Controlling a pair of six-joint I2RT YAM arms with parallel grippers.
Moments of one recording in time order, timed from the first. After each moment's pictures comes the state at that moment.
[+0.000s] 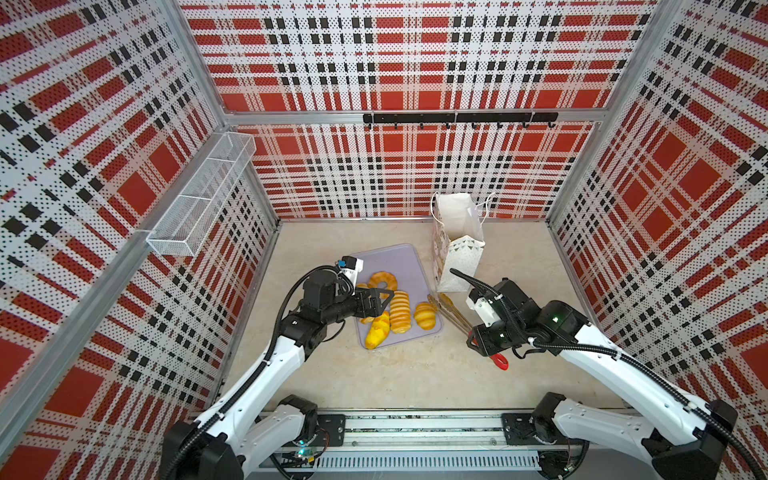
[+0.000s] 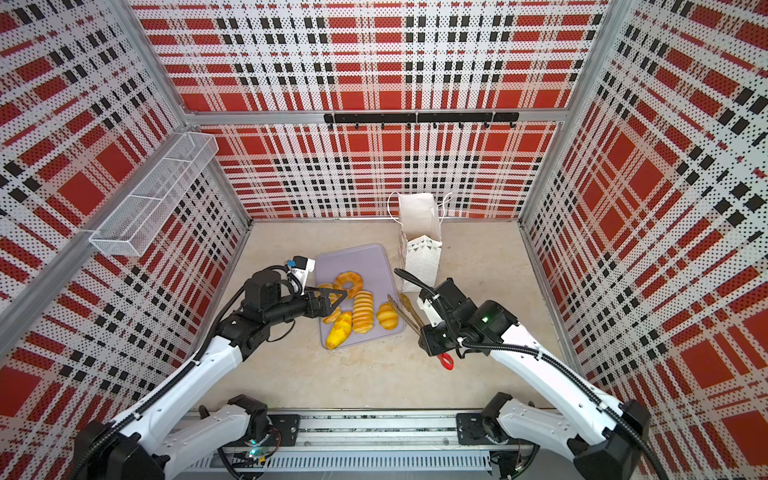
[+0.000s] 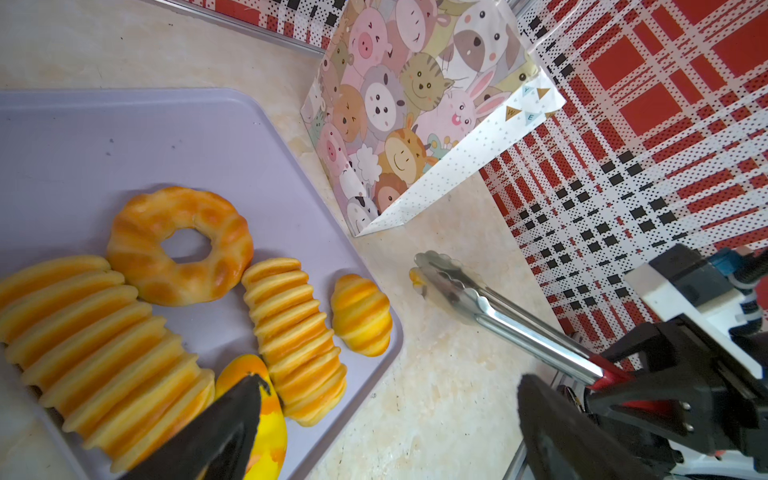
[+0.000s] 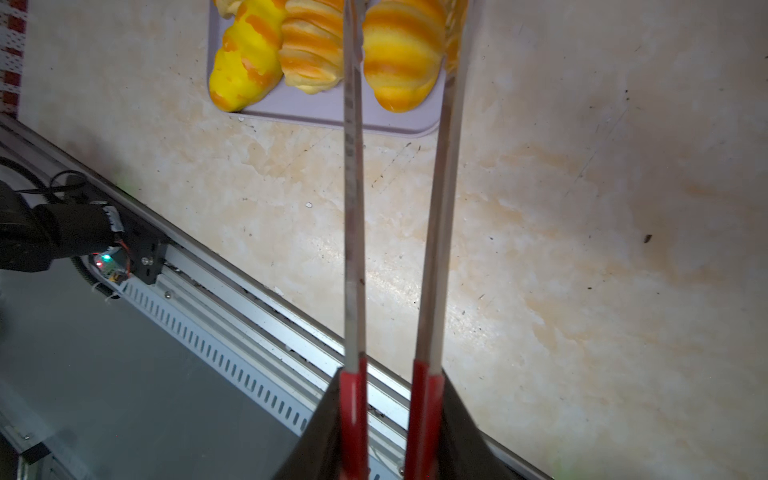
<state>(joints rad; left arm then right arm) -0.36 1.00 0.70 -0.16 0.49 -0.45 0.72 1.07 1.03 -1.08 -0.16 0.37</state>
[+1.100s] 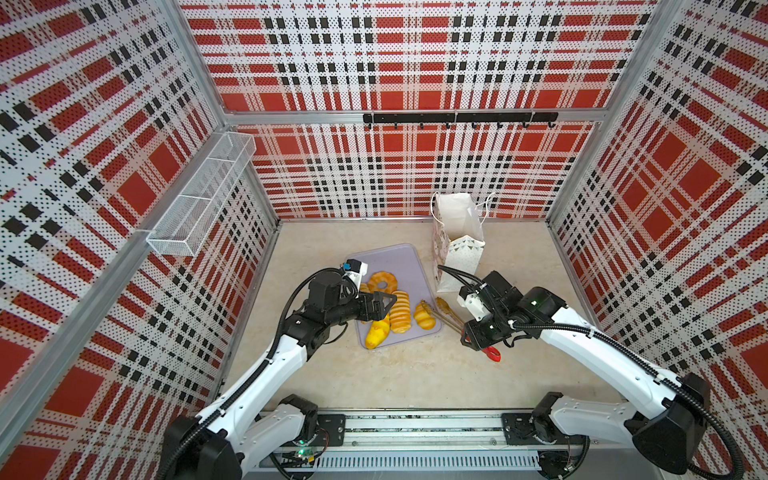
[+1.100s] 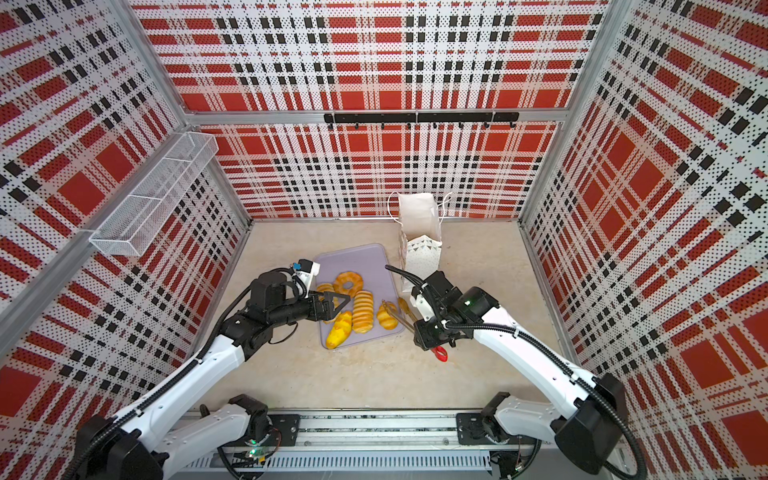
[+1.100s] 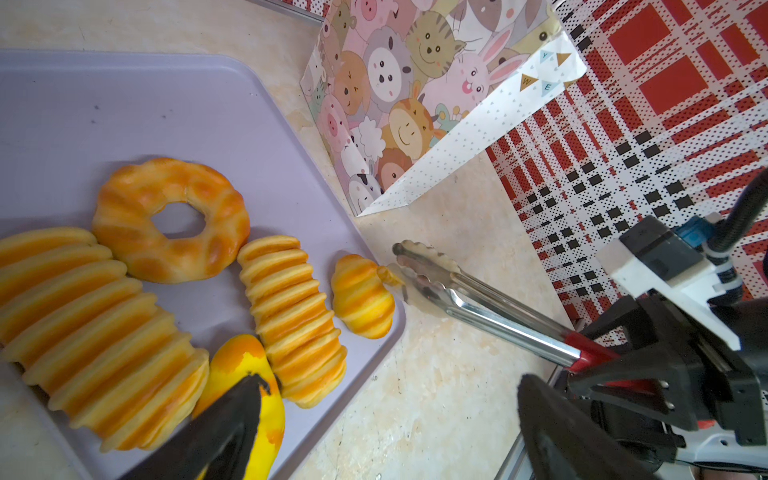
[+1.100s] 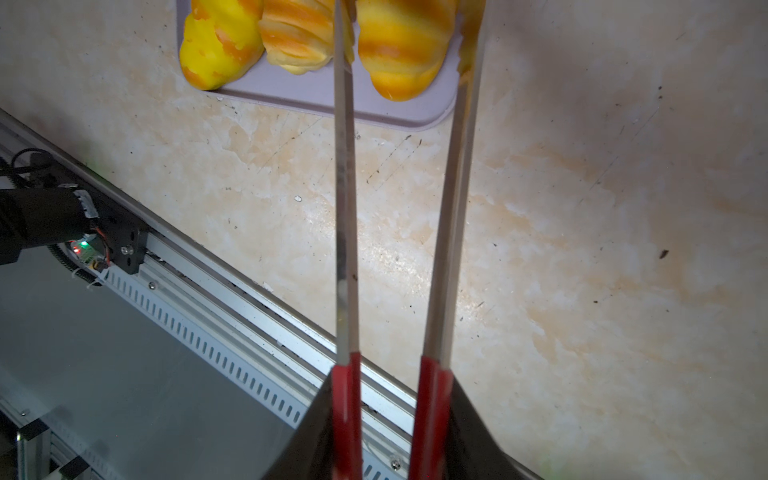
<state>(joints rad) -0.40 1.02 0.70 -0.20 0.47 -0.45 0.68 1.20 1.08 -1.09 -0.20 0.30</state>
